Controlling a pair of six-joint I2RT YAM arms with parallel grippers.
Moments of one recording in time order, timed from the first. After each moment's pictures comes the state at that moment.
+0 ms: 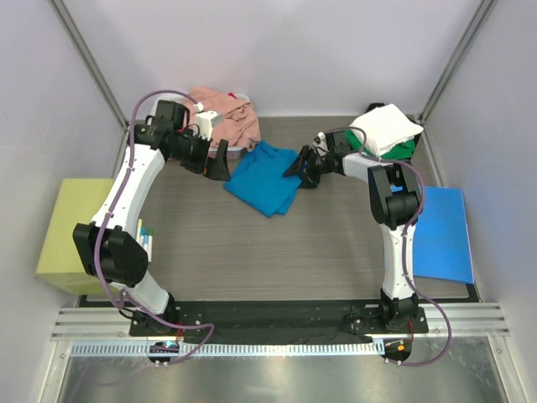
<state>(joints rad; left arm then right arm) -0.19 1.63 1.67 -1.03 0.52 0.19 0.24 2.24 1.53 -0.17 -0.78 0.76</state>
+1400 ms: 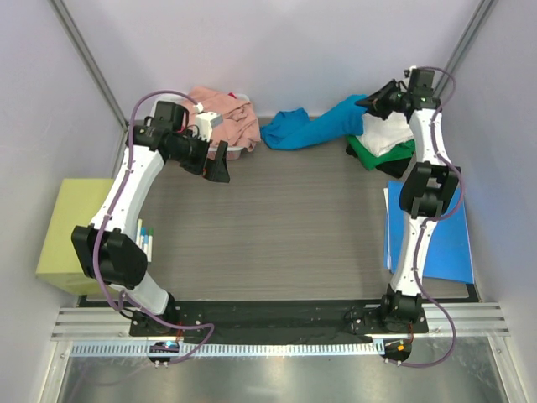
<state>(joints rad) -0.19 1.61 1.66 -1.03 0.52 0.20 -0.13 2.40 2.39 -0.58 -0.66 0.78</state>
